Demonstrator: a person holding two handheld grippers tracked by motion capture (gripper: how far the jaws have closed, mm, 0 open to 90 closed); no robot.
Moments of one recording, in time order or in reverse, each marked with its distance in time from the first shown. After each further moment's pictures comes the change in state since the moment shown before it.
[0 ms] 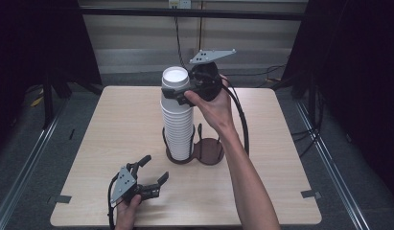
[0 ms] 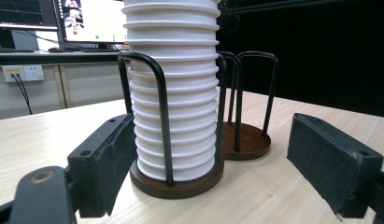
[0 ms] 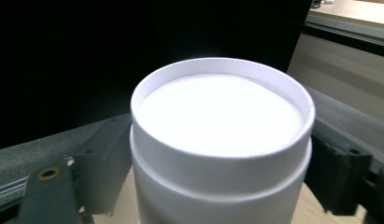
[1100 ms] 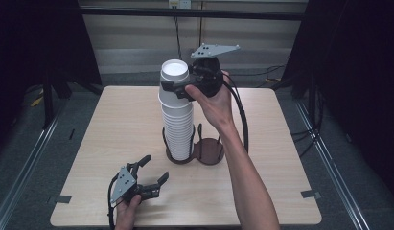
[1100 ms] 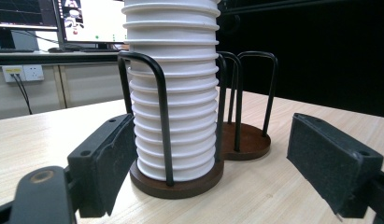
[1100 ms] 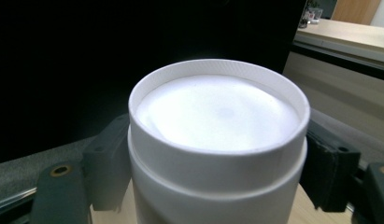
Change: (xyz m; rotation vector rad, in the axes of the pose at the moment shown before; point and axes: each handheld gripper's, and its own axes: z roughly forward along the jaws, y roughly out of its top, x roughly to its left) left arm 0.000 0.000 0.000 0.000 -0.004 -0.004; right arm 0.004 0.013 -0.007 -0.067 -0.029 -0.008
